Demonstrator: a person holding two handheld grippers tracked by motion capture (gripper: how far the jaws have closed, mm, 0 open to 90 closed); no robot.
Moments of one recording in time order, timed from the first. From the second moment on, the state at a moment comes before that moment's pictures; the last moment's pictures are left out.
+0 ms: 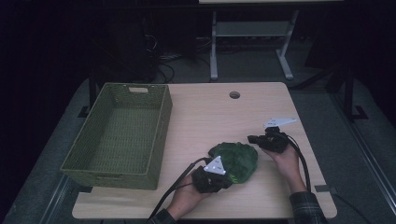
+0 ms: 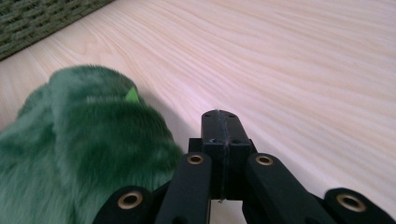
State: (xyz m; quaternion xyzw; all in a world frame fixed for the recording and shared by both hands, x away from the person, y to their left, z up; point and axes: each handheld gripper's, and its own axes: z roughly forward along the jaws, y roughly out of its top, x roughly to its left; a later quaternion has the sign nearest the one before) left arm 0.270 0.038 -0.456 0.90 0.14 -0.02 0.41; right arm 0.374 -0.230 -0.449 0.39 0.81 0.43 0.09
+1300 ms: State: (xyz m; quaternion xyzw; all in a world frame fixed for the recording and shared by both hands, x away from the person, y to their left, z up) left arm 0.321 0.088 -0.461 0.90 0.21 0.05 0.38; right arm 0.310 -0.212 -0.457 0.33 0.85 0.41 0.03
